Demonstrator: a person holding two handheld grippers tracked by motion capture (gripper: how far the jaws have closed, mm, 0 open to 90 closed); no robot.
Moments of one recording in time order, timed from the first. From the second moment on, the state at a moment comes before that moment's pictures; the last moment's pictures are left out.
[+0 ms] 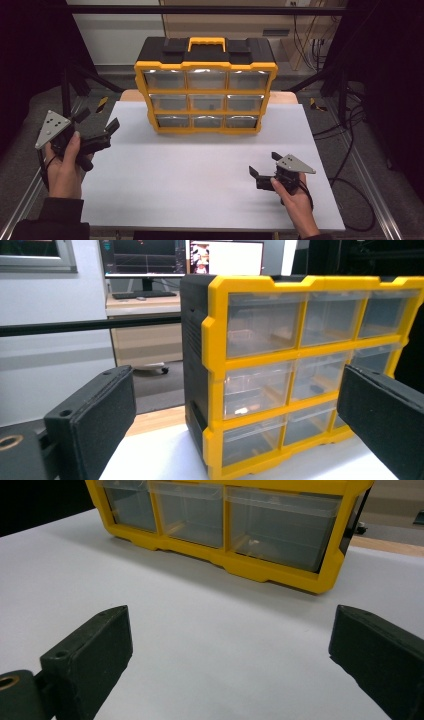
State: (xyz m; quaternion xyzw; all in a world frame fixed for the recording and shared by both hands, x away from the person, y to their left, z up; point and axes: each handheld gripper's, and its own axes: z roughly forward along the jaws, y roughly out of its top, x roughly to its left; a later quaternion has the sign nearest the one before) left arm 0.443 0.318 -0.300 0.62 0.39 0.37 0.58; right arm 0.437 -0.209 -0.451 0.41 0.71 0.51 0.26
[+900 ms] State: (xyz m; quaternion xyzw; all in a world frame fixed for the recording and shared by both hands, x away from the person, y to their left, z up) left arm 0.425 0.337 -0.357 0.62 0.42 0.37 0.55; right arm 0.423 -0.226 -0.450 0.39 0.71 0.52 0.26
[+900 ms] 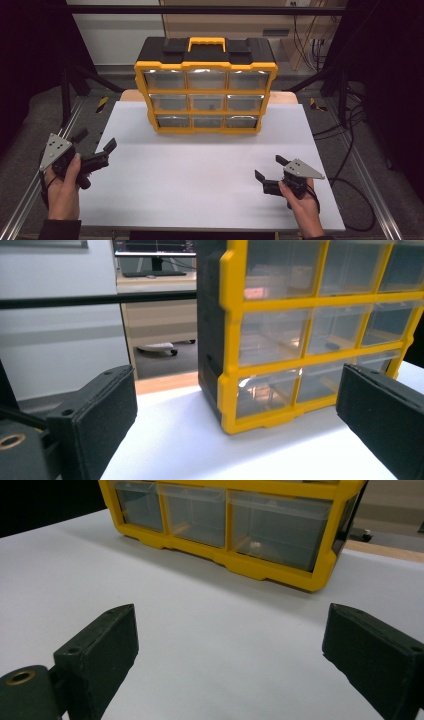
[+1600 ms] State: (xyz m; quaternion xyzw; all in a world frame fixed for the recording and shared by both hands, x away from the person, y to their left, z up) left arm 0.415 0.348 -0.417 0.63 0.43 0.36 0.54; right arm 0.420 -0.235 -0.451 0.39 0.70 0.53 0.26
